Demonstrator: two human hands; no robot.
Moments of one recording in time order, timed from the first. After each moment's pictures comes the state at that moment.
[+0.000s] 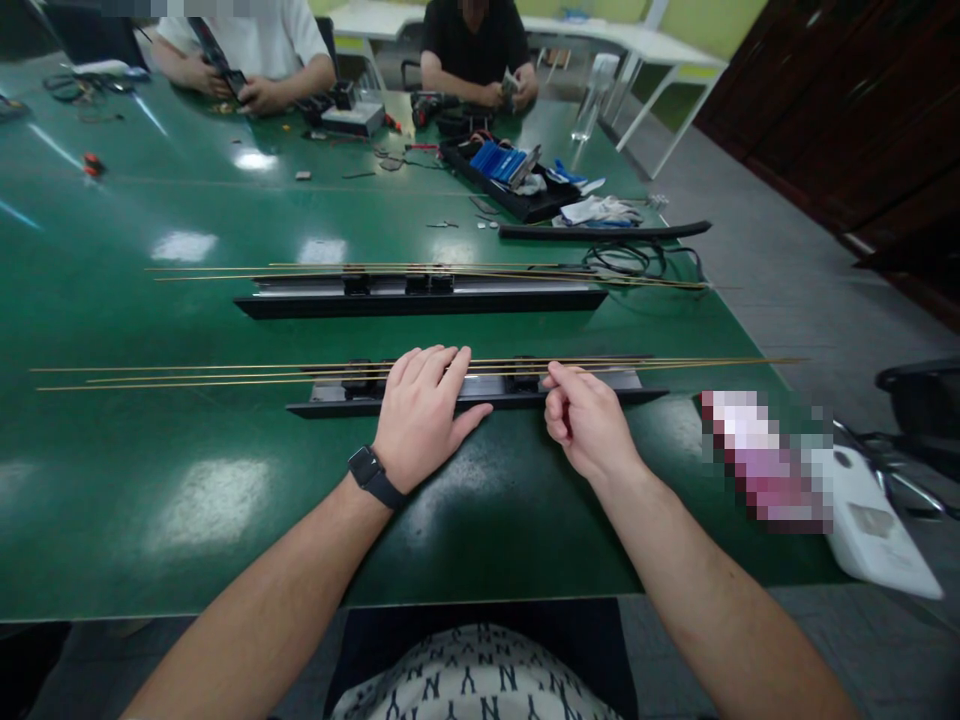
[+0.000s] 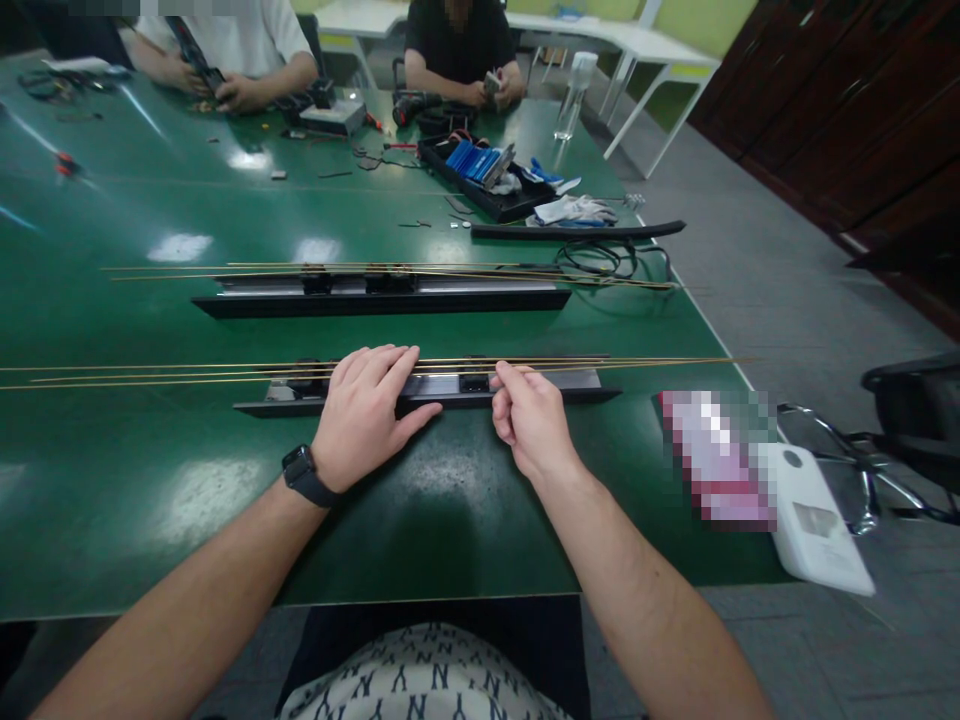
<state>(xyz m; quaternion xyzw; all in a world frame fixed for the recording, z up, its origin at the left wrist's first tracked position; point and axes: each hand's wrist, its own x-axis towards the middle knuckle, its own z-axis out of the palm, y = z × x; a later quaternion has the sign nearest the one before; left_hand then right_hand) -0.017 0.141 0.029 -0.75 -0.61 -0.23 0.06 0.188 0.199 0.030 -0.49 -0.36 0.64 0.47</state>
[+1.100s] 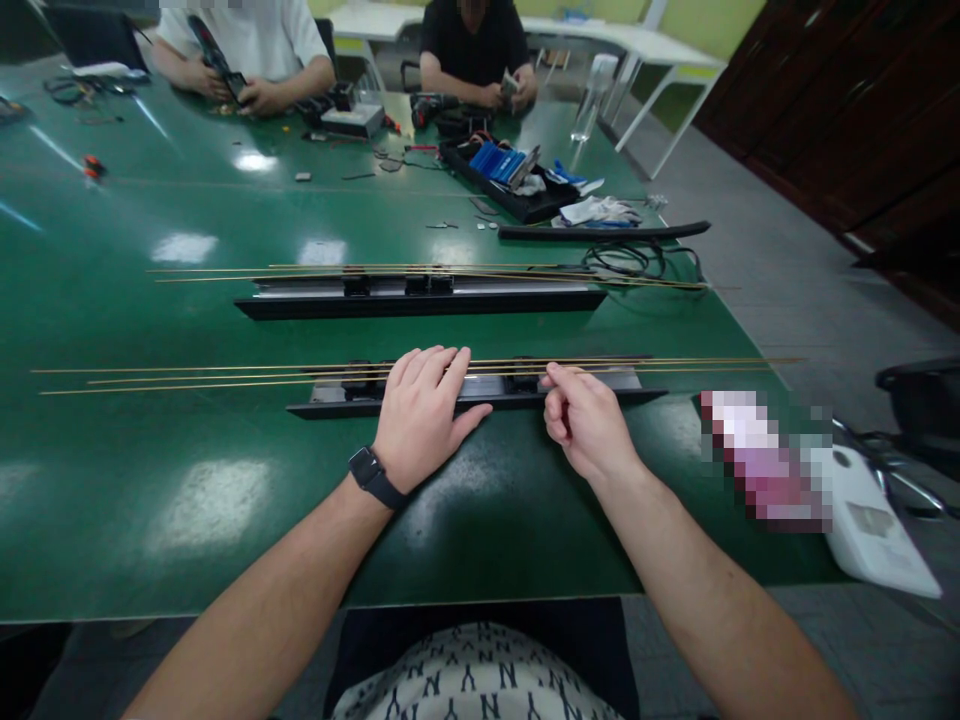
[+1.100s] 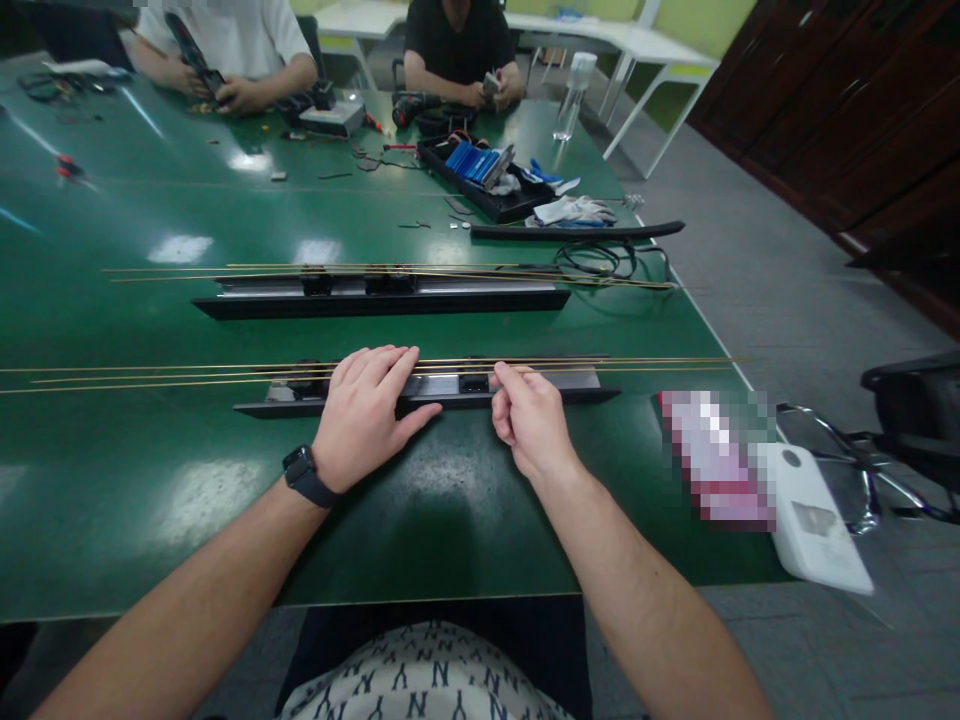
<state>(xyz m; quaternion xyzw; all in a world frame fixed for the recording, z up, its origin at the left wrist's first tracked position) -0.017 0.141 0.030 -0.75 -0.61 -0.23 0.06 0.188 0.198 0.030 -0.49 -0.37 0.63 0.47</state>
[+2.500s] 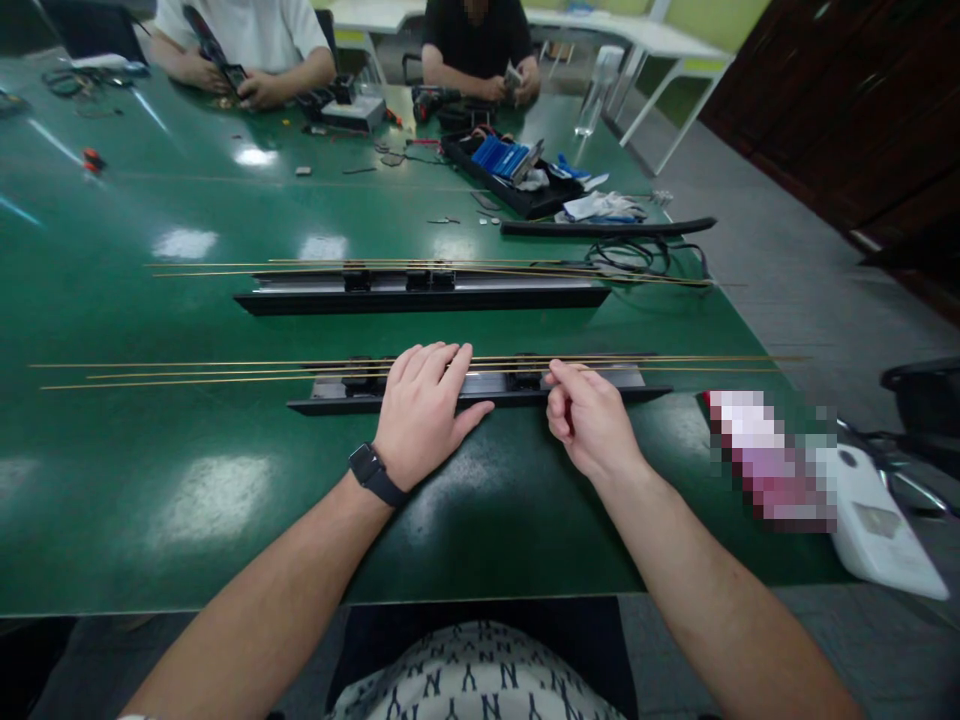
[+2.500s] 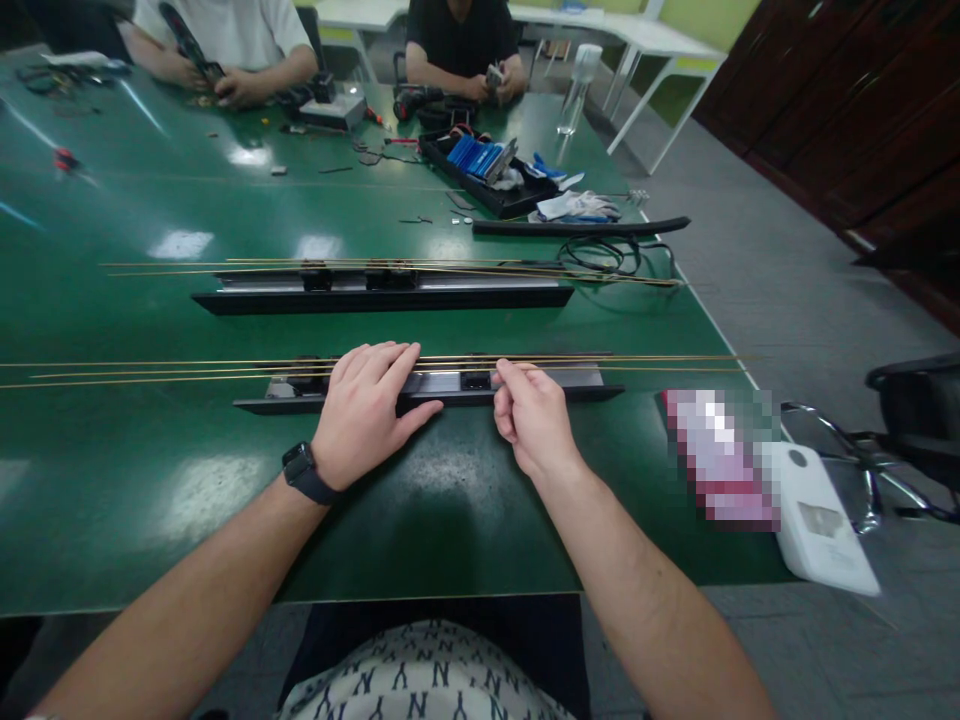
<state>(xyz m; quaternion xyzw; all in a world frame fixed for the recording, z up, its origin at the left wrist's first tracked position) -0.016 0.141 0.031 -0.75 -0.61 -0.23 0.06 0.188 0.198 0.030 -0.48 -0.37 0.64 0.48</state>
